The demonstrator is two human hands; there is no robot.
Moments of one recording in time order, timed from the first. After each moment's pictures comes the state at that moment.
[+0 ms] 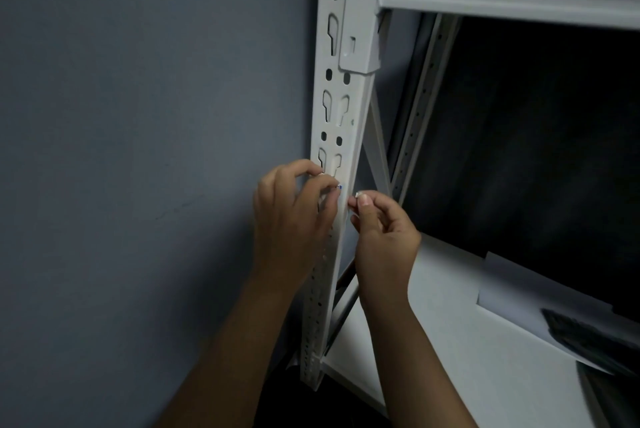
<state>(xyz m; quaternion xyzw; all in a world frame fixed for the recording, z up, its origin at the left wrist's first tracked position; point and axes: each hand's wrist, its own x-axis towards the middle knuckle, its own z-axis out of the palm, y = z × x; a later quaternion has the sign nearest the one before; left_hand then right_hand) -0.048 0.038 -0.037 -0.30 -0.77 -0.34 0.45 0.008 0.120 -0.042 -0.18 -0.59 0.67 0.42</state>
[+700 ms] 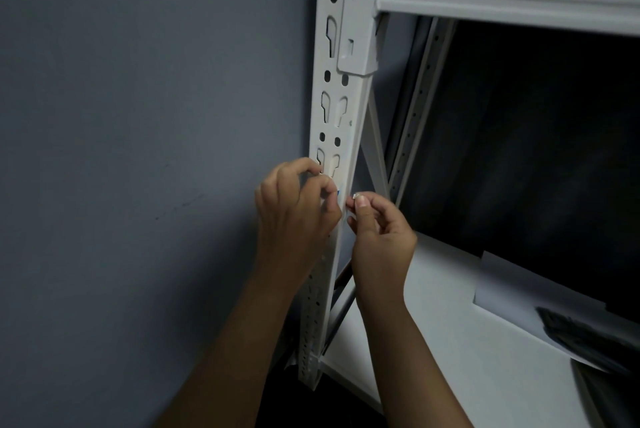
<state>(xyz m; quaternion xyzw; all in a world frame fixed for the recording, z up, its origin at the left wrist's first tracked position) -0.049 0.043 -0.035 -0.29 -0.78 -0.32 0.46 0.010 0.118 -0.039 -0.17 -0.59 0.66 0.43</state>
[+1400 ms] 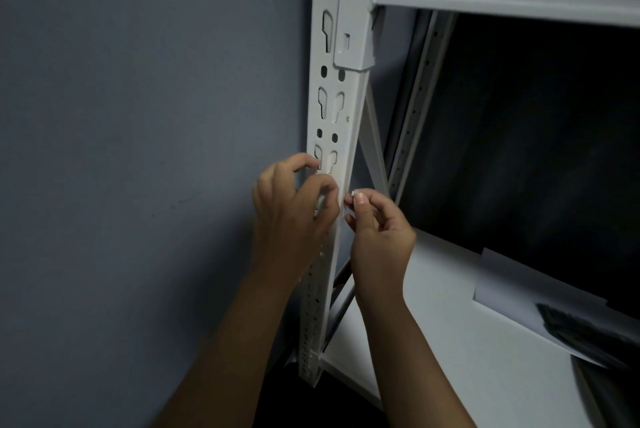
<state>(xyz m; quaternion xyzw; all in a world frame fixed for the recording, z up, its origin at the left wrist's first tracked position) -0.050 0.042 -0.036 -0.30 -0.77 -0.34 0.45 0.010 0.118 -0.042 -0.17 -0.59 0.66 0.43</state>
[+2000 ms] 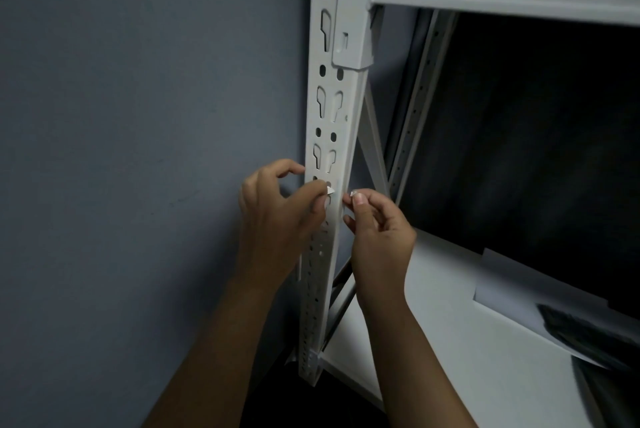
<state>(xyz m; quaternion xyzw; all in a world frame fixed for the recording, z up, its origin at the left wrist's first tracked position) -0.055 0.027 -0.045 -0.33 -0.78 -0.33 0.43 0.014 0.120 -0.040 -0.15 -0.60 0.67 0.41</state>
